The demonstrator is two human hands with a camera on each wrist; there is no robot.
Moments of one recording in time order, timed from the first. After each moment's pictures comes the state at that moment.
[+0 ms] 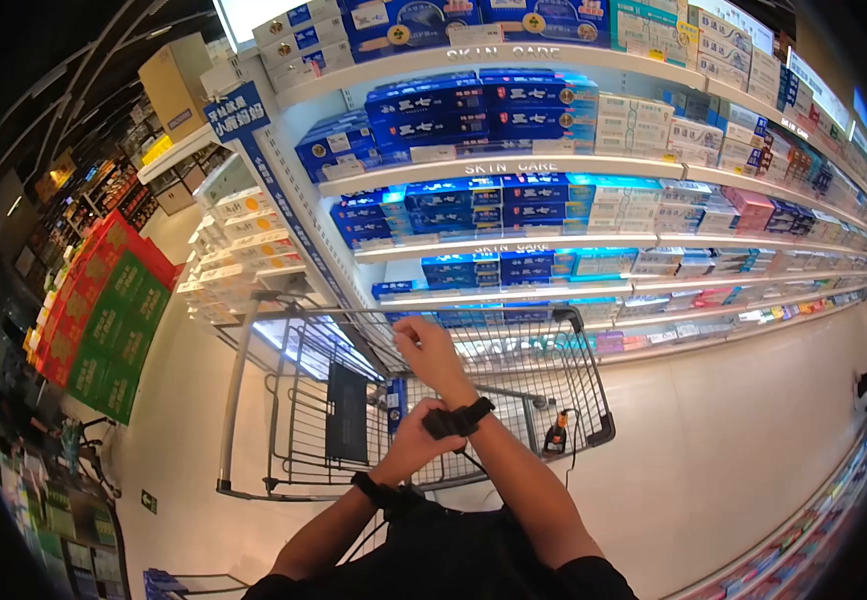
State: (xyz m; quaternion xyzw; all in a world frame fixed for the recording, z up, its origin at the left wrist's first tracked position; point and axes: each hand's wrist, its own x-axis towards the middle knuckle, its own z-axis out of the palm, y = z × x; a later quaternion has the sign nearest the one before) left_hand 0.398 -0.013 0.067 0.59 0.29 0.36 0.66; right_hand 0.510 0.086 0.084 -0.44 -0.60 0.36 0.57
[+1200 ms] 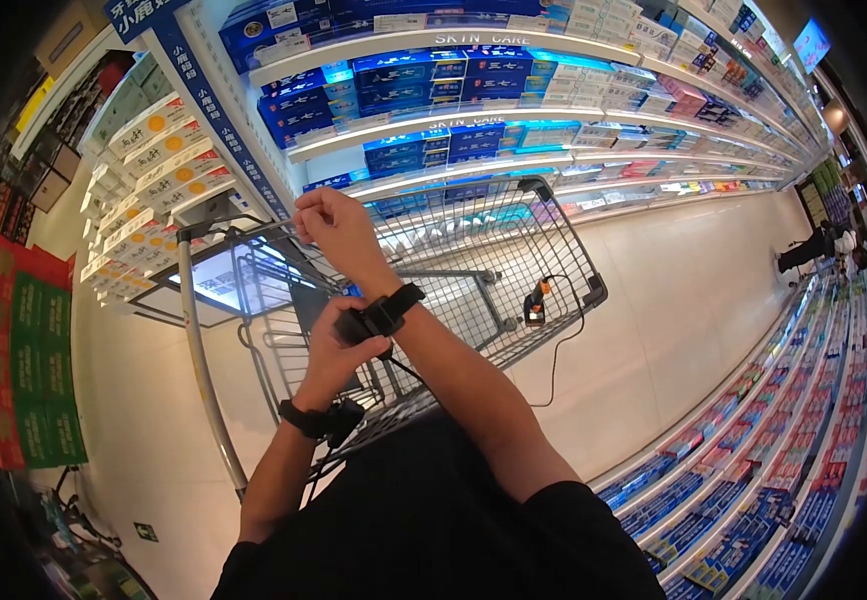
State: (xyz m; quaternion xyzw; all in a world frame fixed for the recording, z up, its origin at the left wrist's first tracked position) left_hand 0.233 0.070 0.068 0.53 0.26 0.34 0.73; right_hand 0.358 0.155 0.098 -0.42 -0.46 0.44 0.65
